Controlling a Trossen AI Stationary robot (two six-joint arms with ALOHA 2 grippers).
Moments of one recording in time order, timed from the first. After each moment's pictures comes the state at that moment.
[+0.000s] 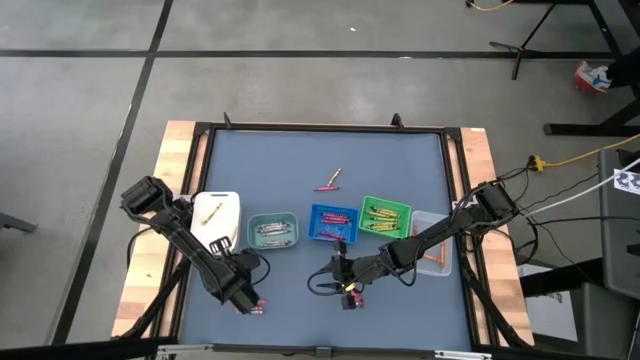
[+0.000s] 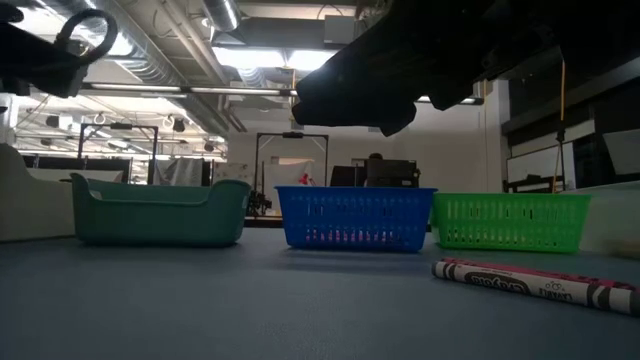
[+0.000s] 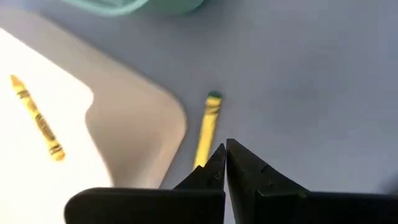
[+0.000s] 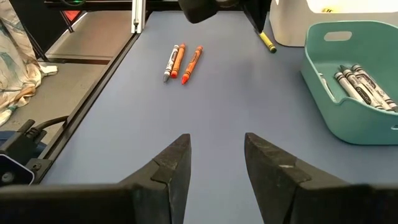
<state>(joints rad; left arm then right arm) -0.74 1.78 1.10 -1.17 -0.17 -1.28 0.46 1.88 0.97 0.47 0.22 0.19</state>
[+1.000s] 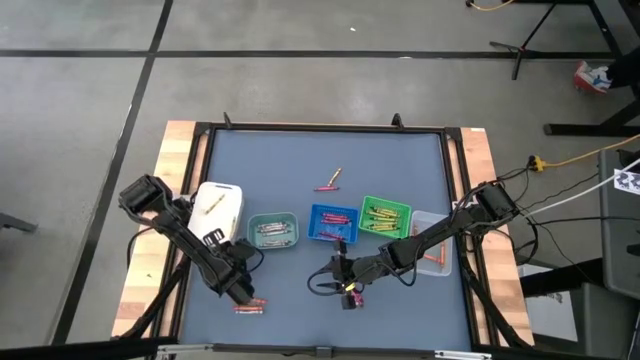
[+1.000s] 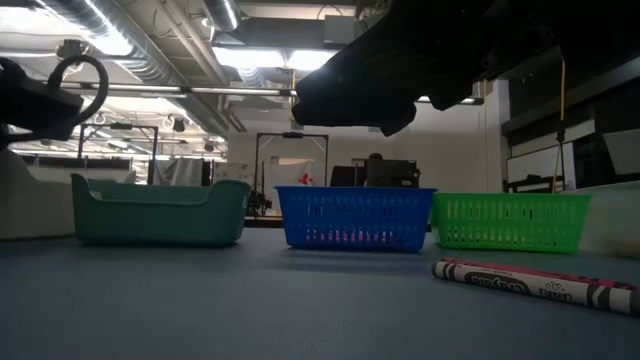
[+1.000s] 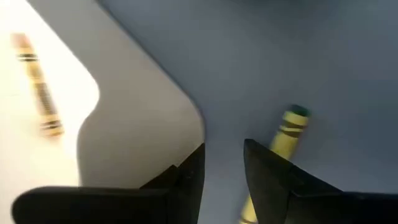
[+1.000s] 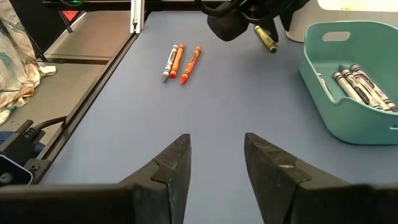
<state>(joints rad) -0.73 1.77 0.93 -1.08 -0.22 -1.38 0.46 1.88 0.97 0.47 0.22 0.19</state>
